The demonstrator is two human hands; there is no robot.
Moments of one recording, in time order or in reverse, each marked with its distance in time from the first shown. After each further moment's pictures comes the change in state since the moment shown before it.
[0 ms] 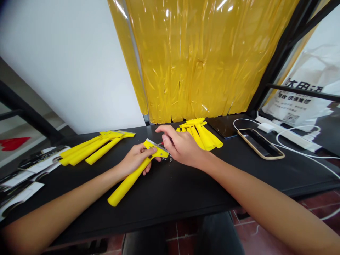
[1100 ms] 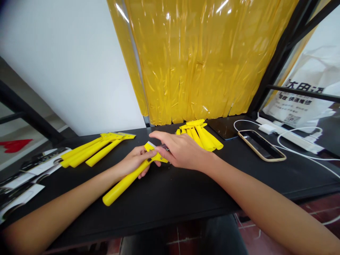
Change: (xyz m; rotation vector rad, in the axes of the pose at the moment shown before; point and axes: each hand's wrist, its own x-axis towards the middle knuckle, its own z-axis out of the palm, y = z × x) left_hand -0.002 0.014 -0.006 0.066 -0.125 -0.116; right_hand 0.003 -0.006 -0.010 -0.243 -0.092 -0.213
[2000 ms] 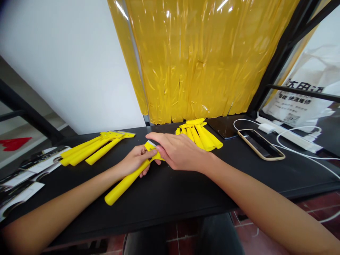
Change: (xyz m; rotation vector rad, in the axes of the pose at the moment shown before) left_hand -0.002 0.002 0.007 0.025 0.059 0.018; right_hand 0.001 -0.007 -0.001 -0.013 -0.019 -0.047
